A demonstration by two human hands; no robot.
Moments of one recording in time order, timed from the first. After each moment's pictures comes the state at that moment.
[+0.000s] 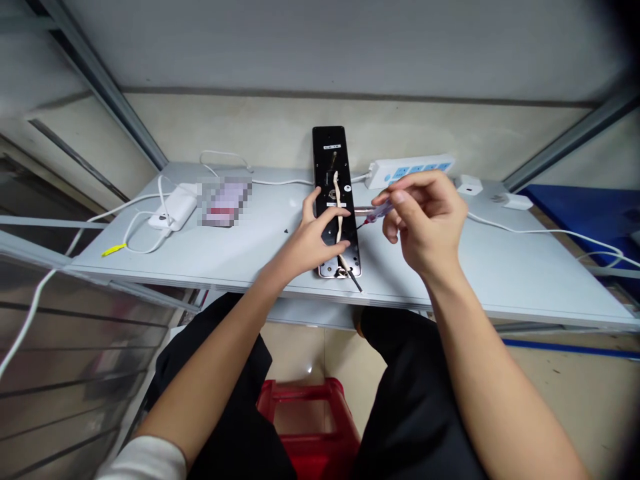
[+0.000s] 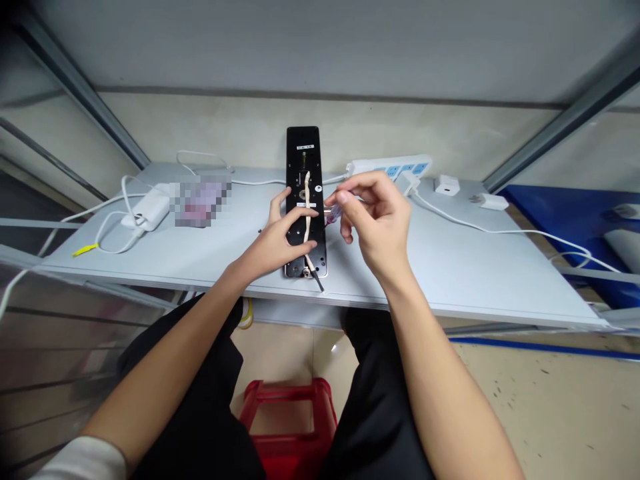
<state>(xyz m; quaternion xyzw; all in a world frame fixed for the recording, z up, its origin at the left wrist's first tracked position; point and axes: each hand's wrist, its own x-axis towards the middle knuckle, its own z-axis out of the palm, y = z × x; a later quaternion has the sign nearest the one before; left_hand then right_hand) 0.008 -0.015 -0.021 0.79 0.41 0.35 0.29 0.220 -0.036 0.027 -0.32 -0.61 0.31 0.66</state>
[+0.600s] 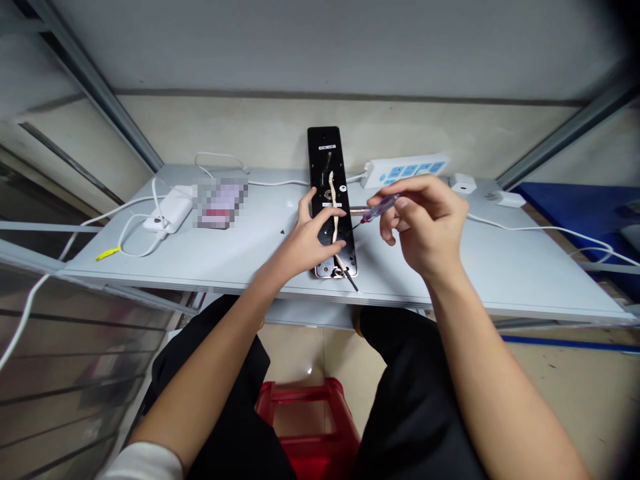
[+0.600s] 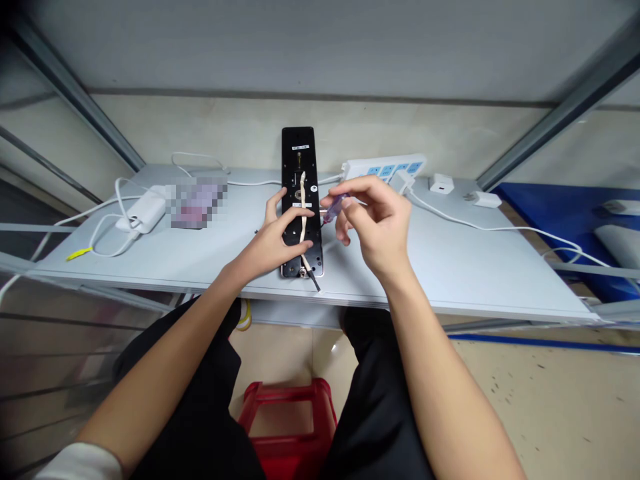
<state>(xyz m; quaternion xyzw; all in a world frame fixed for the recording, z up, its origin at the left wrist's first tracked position) 0.007 -0.017 -0.019 0.79 0.41 0.35 0.29 0.226 -0.041 0.028 -0.33 -0.63 0.28 0.65</state>
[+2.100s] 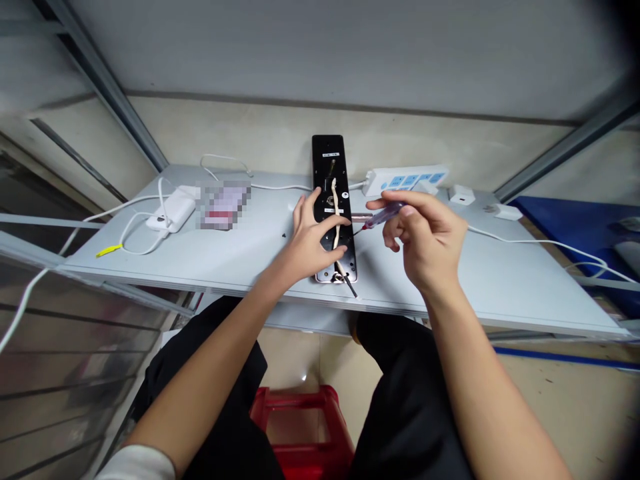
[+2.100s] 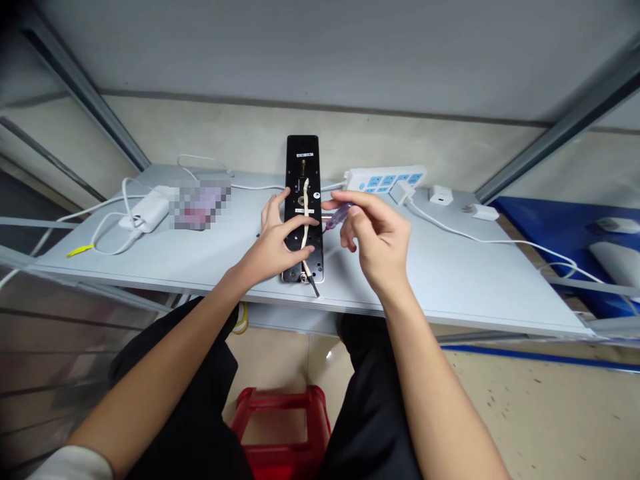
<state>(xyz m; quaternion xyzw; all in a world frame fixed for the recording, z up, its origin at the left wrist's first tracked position) 0.014 -0.019 -0.013 0.80 0.43 0.36 0.21 0.223 -0.048 0.025 -0.35 -0.63 0.25 0.65</state>
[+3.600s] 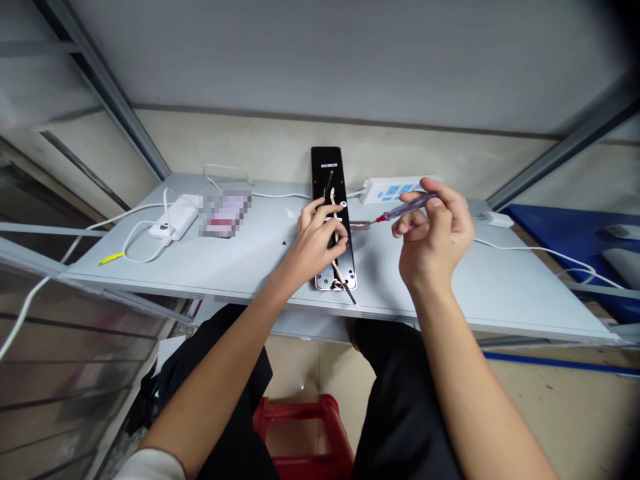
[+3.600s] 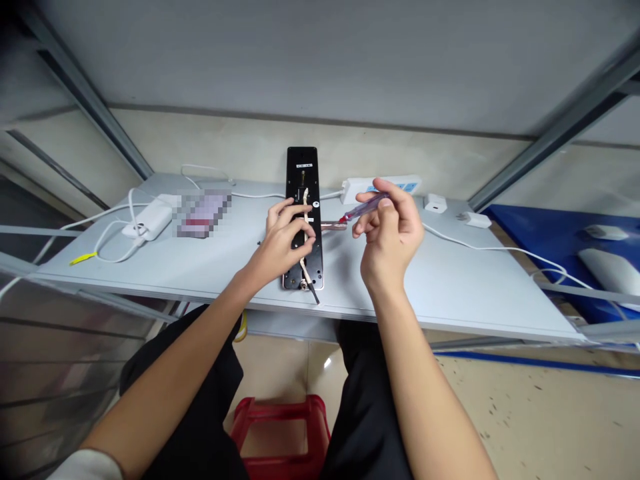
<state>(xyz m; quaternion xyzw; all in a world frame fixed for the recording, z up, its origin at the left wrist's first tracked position) 0.022 -0.006 -0.014 0.83 0.38 0.41 0.09 0.224 -0.024 0.020 -0.33 -0.49 0.21 0.78</state>
